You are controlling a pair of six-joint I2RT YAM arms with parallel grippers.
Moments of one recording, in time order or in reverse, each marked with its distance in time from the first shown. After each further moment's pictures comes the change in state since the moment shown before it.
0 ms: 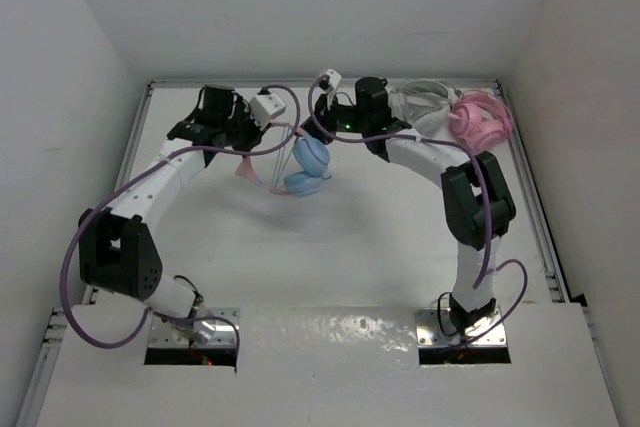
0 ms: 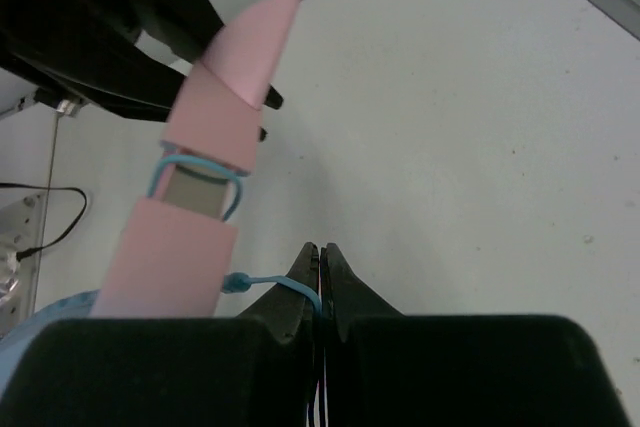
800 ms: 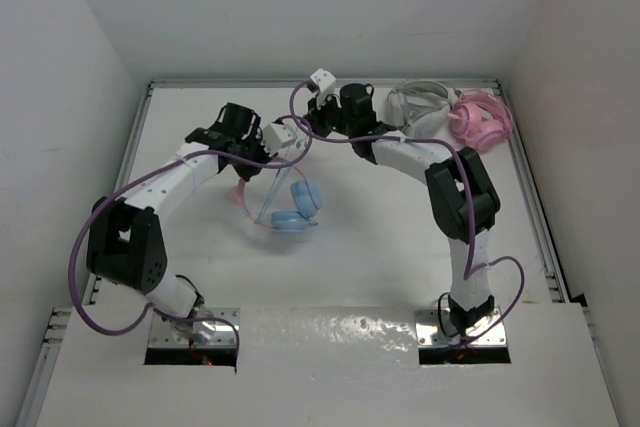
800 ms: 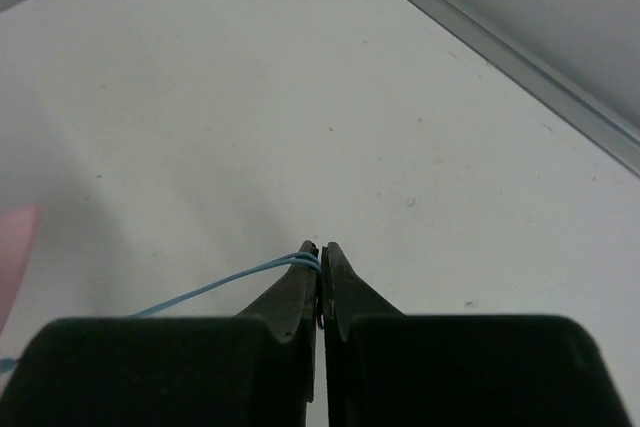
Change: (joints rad) left arm -0.078 0.067 -0.048 -0.151 -0.106 0.055; right arm 0.050 0.071 0.074 -0.063 0.444 -0.182
